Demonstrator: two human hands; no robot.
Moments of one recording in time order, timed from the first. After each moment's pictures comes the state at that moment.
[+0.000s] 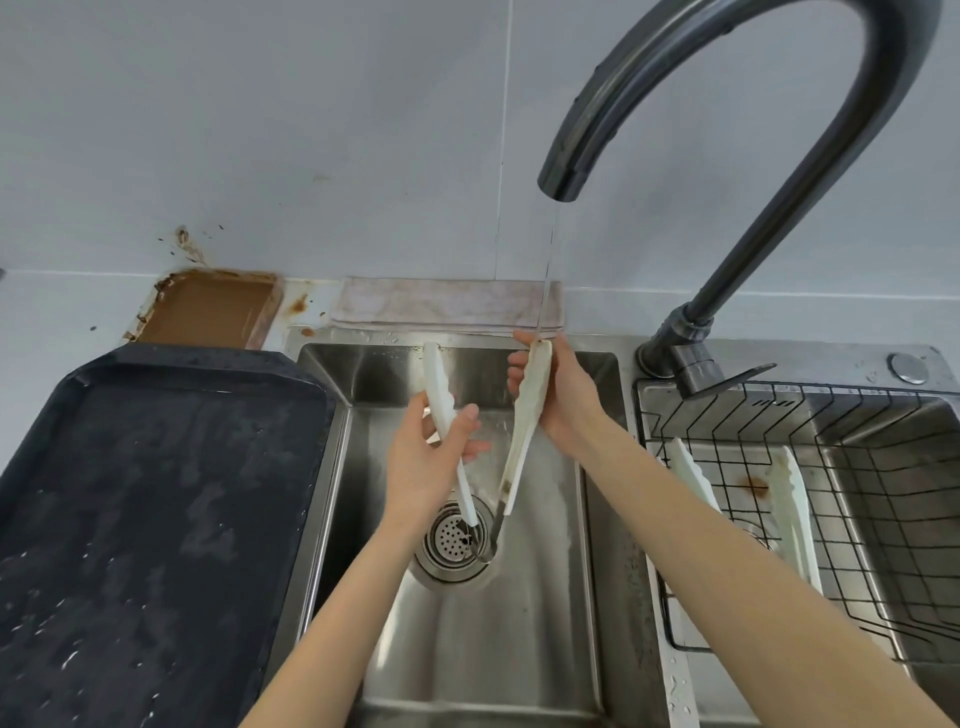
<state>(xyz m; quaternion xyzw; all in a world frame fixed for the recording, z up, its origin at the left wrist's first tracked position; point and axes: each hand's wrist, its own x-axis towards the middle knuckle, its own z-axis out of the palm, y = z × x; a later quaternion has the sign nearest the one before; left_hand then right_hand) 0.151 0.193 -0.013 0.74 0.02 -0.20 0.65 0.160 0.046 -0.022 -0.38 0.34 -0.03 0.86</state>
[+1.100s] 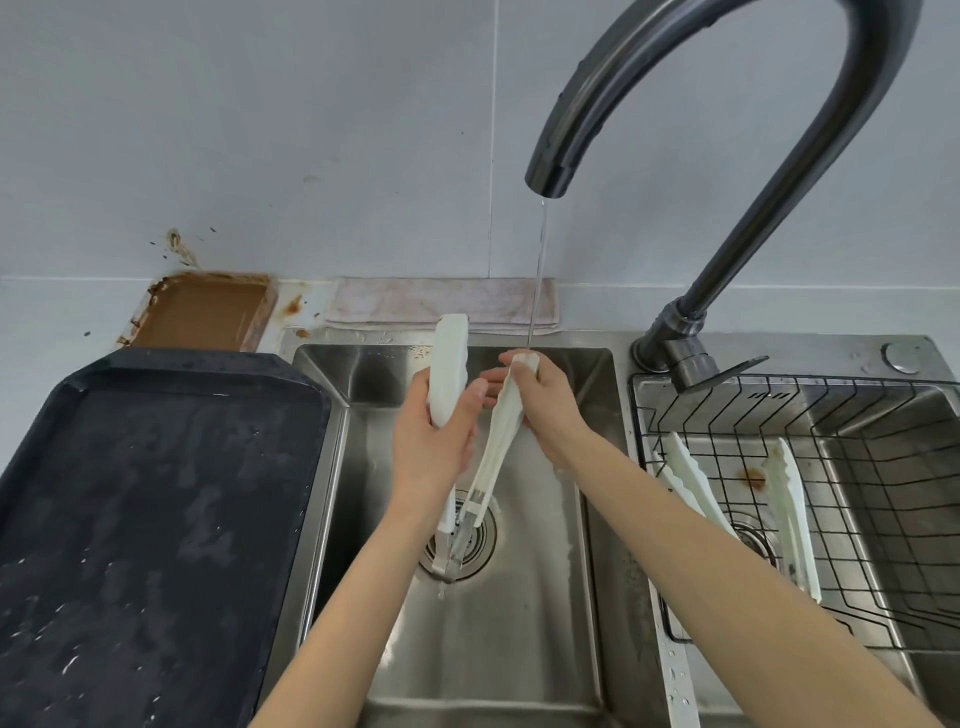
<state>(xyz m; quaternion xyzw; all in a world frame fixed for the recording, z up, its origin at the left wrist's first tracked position) 0.148 0.181 0.010 0.71 0.00 -0.18 0.68 0.149 0.061 -0.021 -0.55 0.32 -0.03 0.77</state>
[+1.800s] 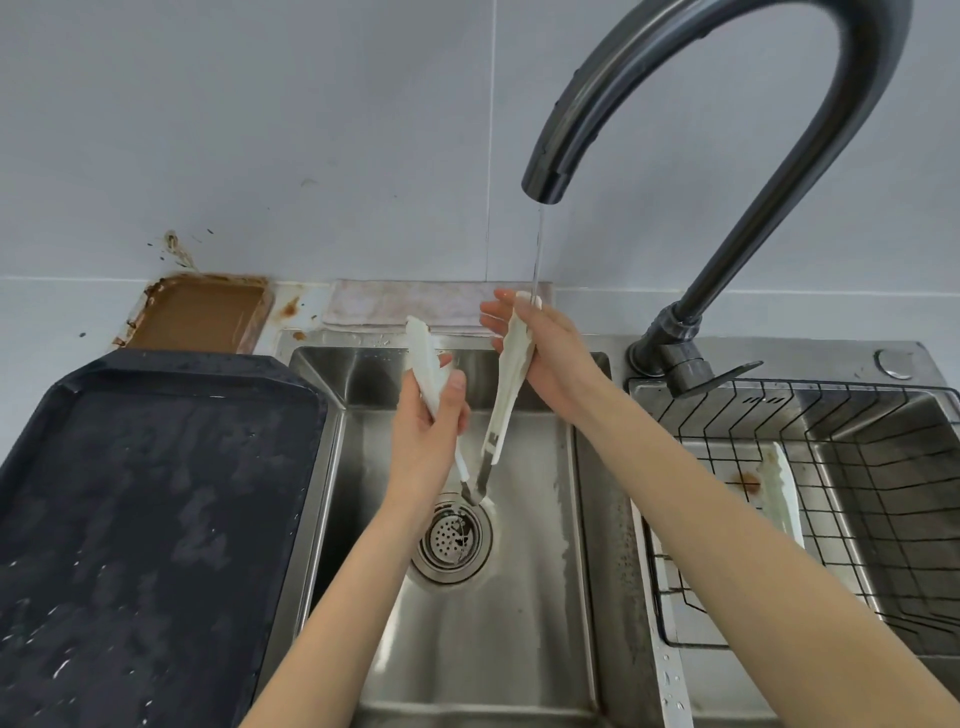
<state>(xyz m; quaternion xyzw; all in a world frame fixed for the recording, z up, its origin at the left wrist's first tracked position) 0.155 0.179 0.004 0.69 -0.03 -0.16 0.70 0.172 0.040 0.017 -0.51 0.22 -0.03 0.83</state>
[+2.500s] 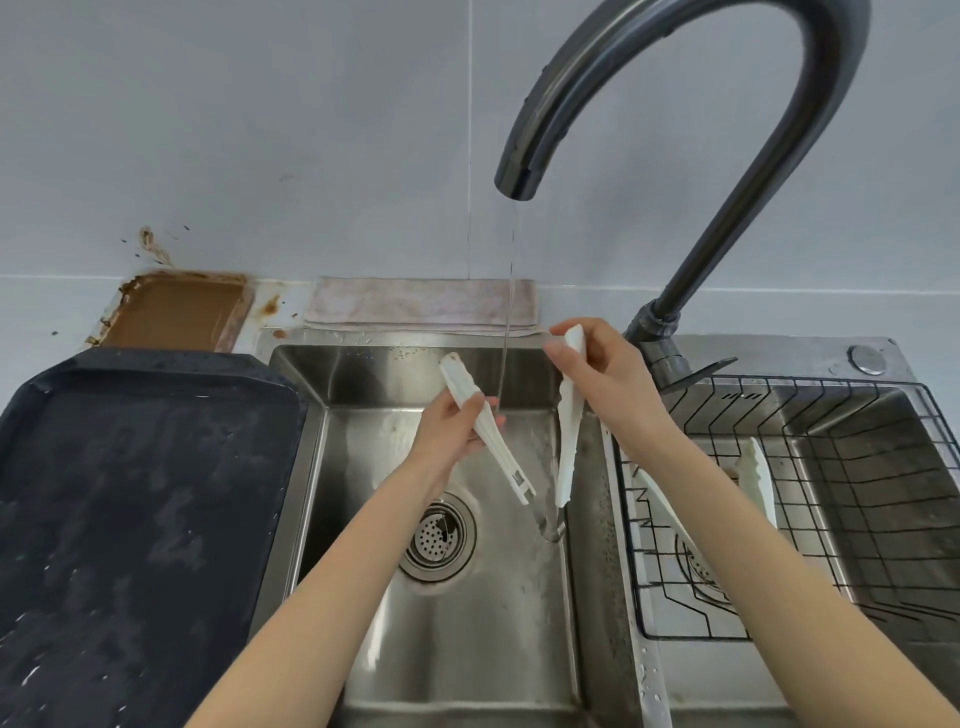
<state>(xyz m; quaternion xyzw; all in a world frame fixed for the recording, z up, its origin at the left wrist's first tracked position) 0.169 0.150 -0.039 0.64 0.06 -0.37 0.67 0.106 0.009 0.028 -0.76 0.25 -0.08 0.60</state>
